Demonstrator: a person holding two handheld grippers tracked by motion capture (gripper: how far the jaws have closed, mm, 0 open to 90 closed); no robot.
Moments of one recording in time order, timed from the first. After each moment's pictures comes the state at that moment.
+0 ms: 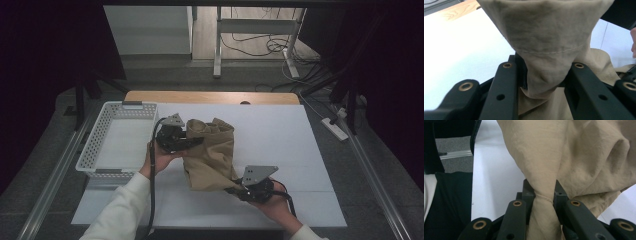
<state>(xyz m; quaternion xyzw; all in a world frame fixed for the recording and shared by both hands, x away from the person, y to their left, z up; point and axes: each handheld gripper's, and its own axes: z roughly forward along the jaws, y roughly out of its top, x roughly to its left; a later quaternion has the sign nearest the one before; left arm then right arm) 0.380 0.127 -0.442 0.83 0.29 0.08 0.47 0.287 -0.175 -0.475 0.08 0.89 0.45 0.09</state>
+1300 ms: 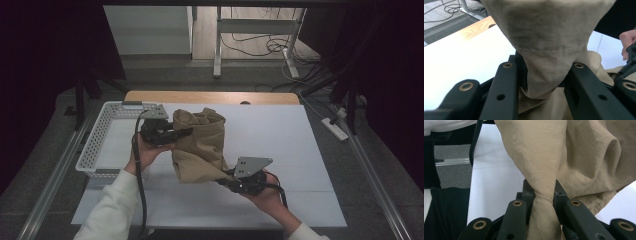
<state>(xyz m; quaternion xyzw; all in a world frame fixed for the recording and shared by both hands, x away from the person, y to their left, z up) 0.367 0.162 -0.405 0.81 0.29 0.11 0.51 0.293 -0.149 -0.445 0.05 0.87 0.47 0.11</state>
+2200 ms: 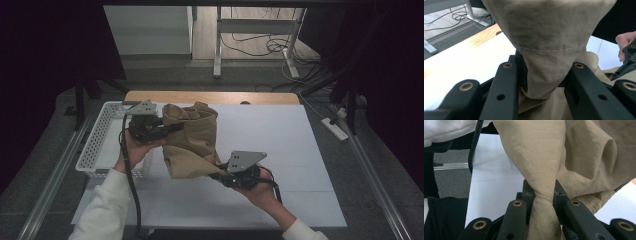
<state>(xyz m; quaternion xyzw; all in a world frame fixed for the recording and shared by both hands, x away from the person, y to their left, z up) 0.359 0.185 -0.387 0.80 0.29 0.13 0.52 0.297 -0.130 -0.429 0.04 0.86 0.49 0.12</state>
